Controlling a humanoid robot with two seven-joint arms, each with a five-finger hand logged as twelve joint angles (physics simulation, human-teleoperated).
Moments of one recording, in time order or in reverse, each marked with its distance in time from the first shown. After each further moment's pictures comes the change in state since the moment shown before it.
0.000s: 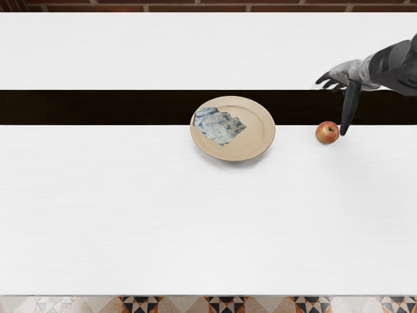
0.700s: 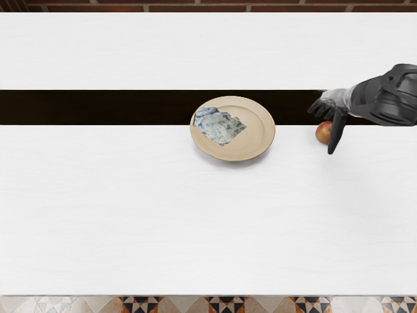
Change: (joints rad) left arm 0.000 0.000 0.000 0.000 0.000 0.000 0.000; right arm -0.062 0.039 -0.072 0.093 0.006 -0.180 -0.038
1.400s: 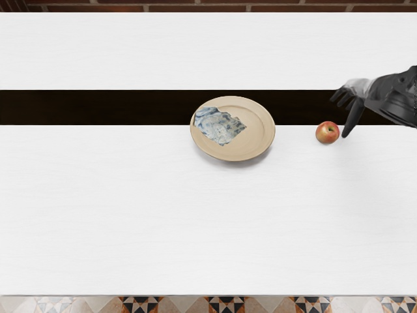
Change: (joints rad) left arm 0.001 0.000 0.000 0.000 0.000 0.000 0.000; right arm -0.023 -0.011 -0.022 -0.063 0.023 -0.161 0.007
